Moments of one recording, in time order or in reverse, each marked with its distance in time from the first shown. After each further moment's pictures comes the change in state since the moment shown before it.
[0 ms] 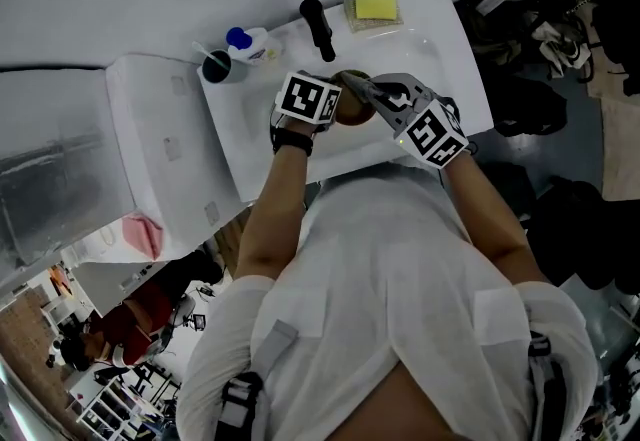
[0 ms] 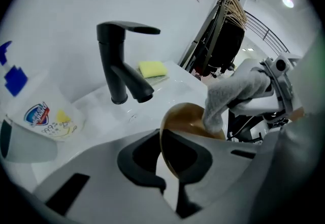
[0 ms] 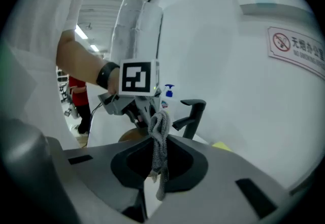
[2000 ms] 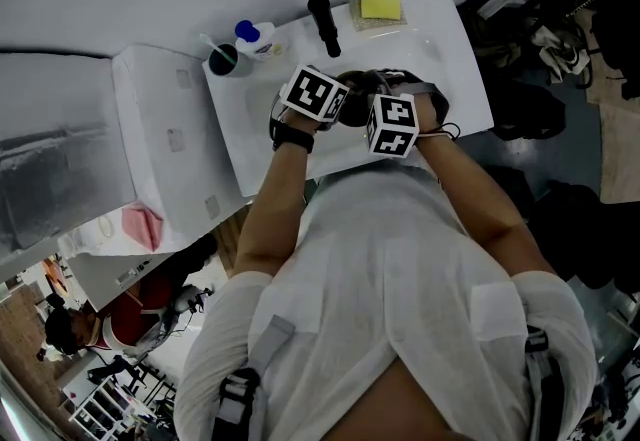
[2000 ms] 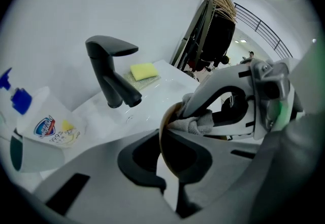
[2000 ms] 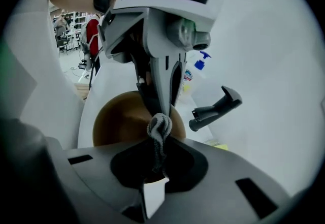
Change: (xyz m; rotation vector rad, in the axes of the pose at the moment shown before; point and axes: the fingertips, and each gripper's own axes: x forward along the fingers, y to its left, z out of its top) left arm -0.020 -0.016 0.001 0.097 0.034 -0.023; right arm 0.049 0.027 -0.030 -0.383 0.466 0.080
